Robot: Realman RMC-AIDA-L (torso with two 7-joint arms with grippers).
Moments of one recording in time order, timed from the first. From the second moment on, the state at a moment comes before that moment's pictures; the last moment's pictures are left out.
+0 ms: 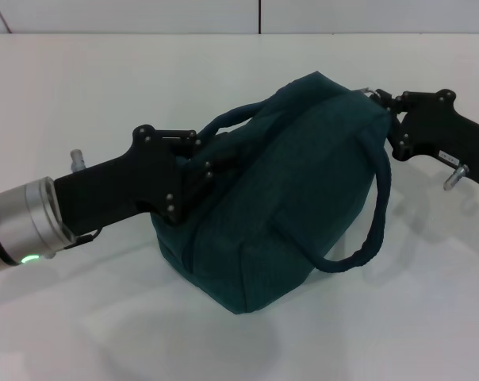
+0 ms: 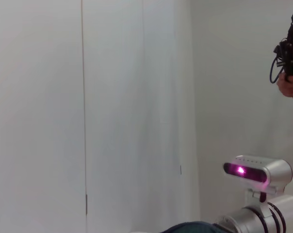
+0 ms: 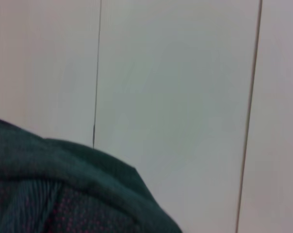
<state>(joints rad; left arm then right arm) -0.38 -2.08 1.05 0.49 1.37 1.66 -0.86 0.47 2.01 -1.58 -0.40 -0.65 -1.06 0.62</state>
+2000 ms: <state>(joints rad) -0.38 -2.08 1.03 0.32 1.13 1.76 -0.72 0.49 1.97 -1.51 -0.59 -0.90 -1.45 0.95</state>
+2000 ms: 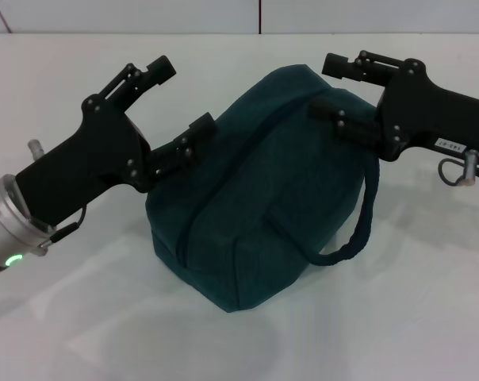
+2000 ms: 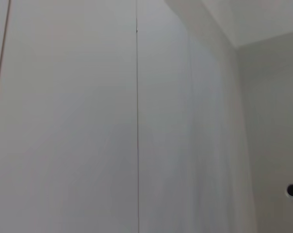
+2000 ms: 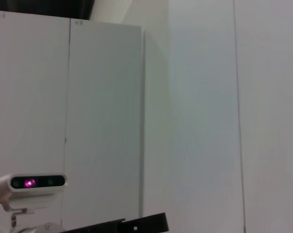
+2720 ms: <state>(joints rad) -0.37 -2.09 1.03 0.32 1.15 1.76 -0.72 0.48 1.97 -1.49 -0.58 -0.90 -1.45 0.95</state>
